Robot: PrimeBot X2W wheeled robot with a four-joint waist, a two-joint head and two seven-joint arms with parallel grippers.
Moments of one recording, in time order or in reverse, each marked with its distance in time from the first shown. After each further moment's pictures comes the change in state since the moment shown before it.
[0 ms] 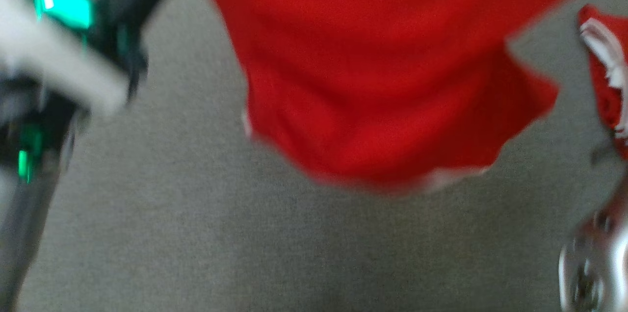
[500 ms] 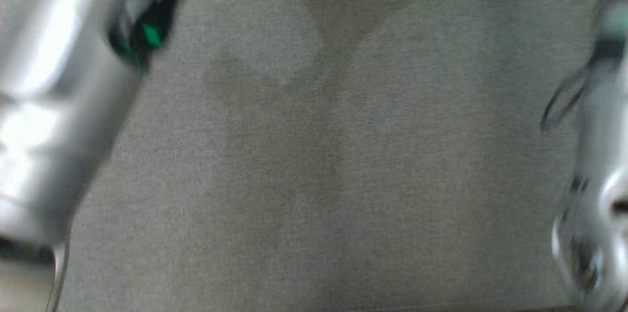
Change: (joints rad) left arm -0.436 -0.204 -0.317 0.579 0.357 -0.020 -0.478; right arm -0.254 -0.004 0.178 0.553 -0.050 0.000 -0.490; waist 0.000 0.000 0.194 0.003
